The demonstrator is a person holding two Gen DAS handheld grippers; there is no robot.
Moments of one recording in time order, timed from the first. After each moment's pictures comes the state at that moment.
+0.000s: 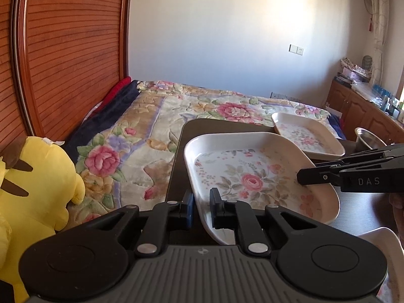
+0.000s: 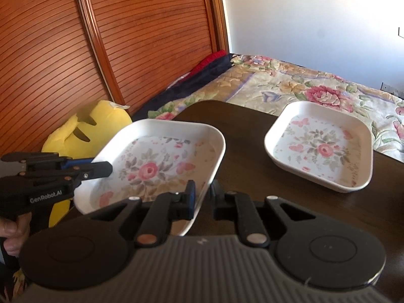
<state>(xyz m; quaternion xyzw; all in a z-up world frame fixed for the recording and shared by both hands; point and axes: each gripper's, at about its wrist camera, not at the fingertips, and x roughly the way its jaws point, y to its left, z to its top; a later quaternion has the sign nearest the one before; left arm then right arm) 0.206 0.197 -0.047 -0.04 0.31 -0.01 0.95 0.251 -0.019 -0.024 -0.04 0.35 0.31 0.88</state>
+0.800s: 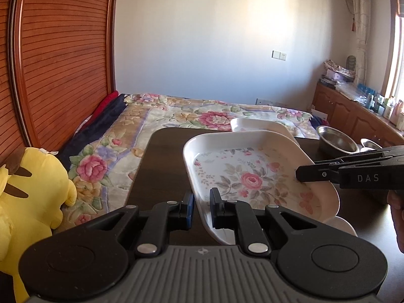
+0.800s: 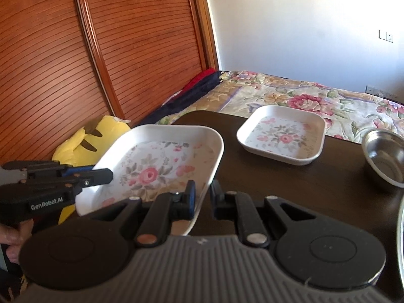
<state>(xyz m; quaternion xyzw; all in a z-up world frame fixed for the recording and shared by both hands) 0.149 0.140 -0.020 -0.02 0.28 -0.04 0.96 0.193 -0.082 -0.003 -0.01 0.31 0.30 0.90</state>
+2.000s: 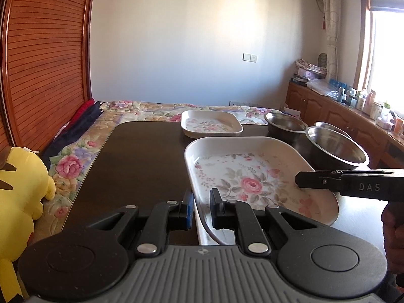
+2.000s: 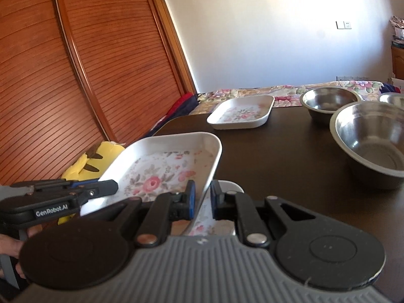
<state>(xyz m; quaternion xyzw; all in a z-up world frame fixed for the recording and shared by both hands) 0.079 0.083 -0.030 -0.01 0.26 -0.09 0.96 0.098 -0.157 -0.035 0.10 0.26 0.25 0.93</state>
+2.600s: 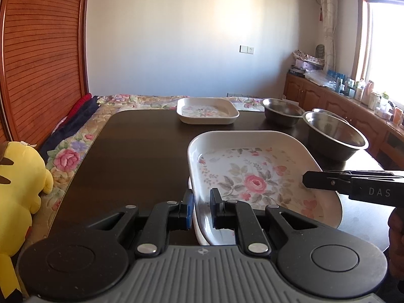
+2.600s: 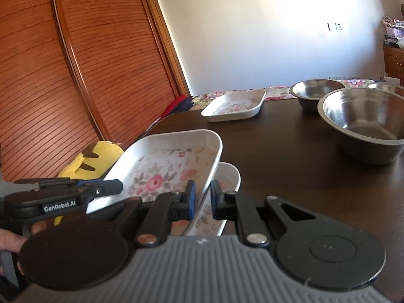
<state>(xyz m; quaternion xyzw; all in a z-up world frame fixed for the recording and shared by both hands) 0.076 0.078 -0.049 0.00 0.27 -0.09 0.96 0.082 -0.158 -0.048 0.10 0.25 0.23 0.93</state>
